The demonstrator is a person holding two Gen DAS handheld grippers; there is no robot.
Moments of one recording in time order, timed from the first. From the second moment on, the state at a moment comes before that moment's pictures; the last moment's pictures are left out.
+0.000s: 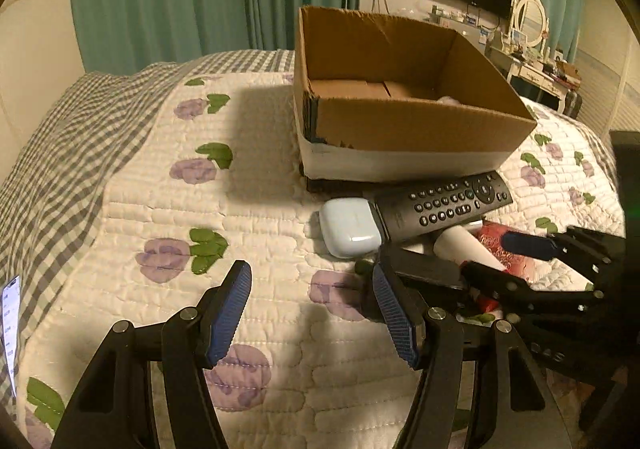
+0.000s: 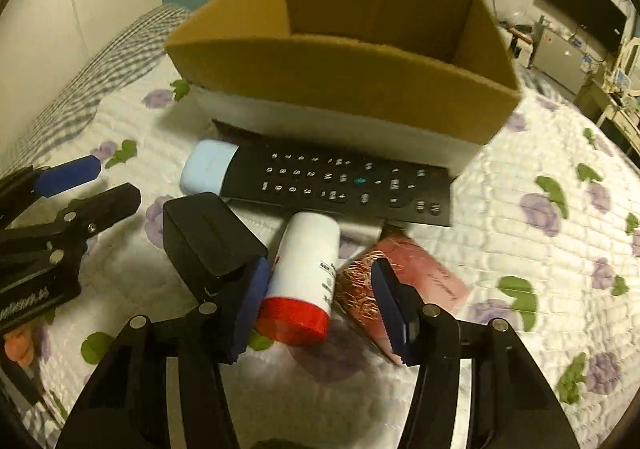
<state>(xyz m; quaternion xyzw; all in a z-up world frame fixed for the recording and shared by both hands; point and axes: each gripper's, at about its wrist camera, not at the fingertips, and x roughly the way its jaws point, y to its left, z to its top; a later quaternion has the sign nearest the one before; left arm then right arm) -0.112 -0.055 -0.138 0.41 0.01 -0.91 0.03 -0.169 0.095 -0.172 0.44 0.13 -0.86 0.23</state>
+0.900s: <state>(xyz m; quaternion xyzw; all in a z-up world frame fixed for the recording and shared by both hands) -0.156 0.007 -0.174 0.47 -0.05 -0.88 -0.07 -0.164 0.151 -0.132 0.41 0.06 -0.88 0.24</state>
